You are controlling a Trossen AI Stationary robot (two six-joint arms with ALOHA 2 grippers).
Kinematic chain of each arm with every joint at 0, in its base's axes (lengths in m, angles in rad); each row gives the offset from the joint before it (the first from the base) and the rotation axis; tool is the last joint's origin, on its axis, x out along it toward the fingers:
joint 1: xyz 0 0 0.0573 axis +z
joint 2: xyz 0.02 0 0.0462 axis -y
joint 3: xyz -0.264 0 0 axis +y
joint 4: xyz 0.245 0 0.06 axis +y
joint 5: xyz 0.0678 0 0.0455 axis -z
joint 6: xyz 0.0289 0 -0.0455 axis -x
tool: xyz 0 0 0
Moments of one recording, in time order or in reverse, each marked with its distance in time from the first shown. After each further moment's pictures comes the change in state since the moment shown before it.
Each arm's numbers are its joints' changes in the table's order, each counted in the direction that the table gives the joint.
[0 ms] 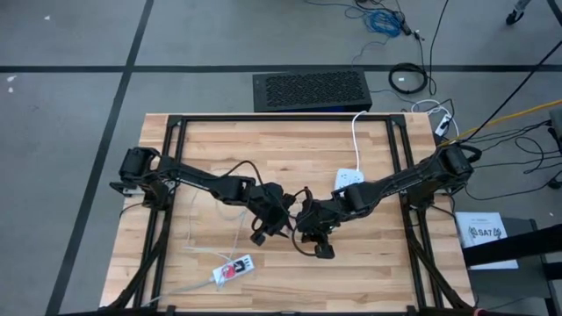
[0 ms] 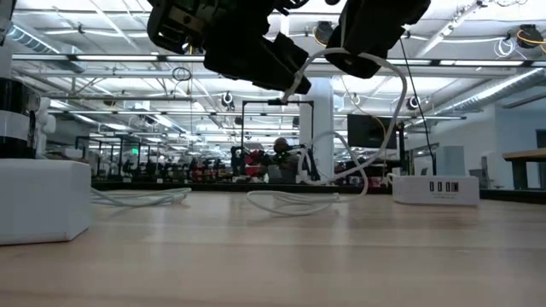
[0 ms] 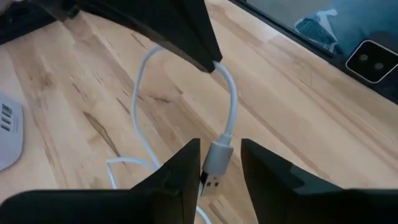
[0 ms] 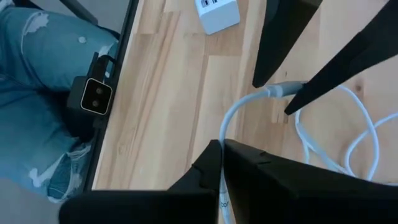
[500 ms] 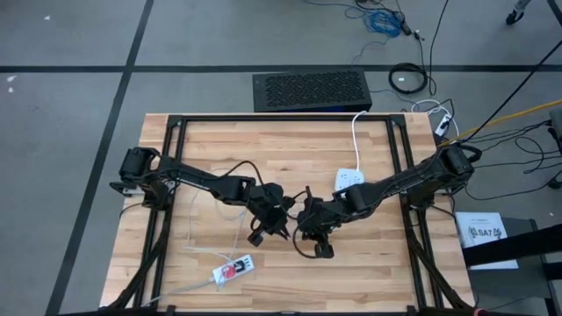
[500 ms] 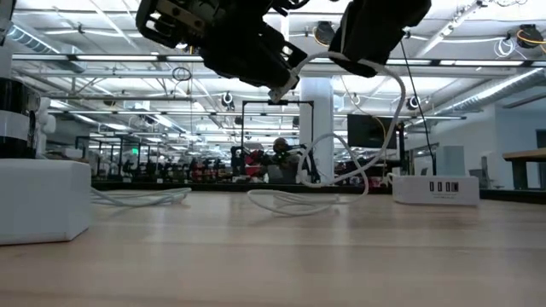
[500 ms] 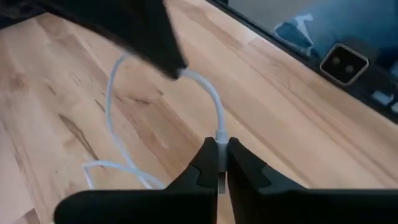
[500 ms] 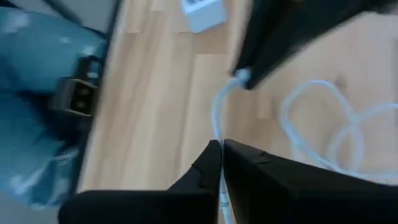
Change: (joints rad) left arm -0.004 -0.002 0.000 0.026 0.072 0.002; right arm 0.004 0.000 0.000 0.003 0.022 -0.014
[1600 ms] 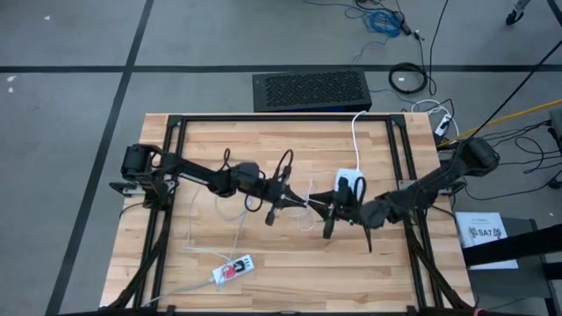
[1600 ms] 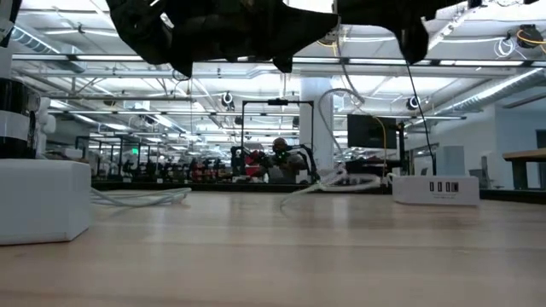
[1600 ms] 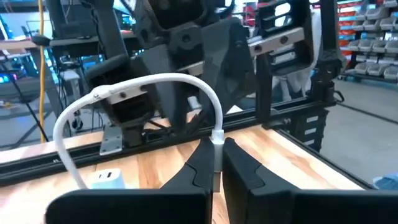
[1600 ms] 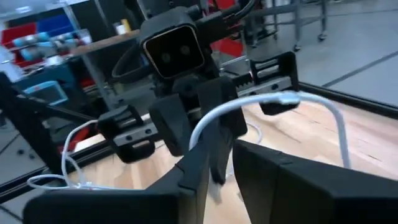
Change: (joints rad) left arm 0.125 0.000 0.240 -0.956 -0.120 0.302; right arm 0.193 0.302 0.564 -1.007 1.015 -0.130
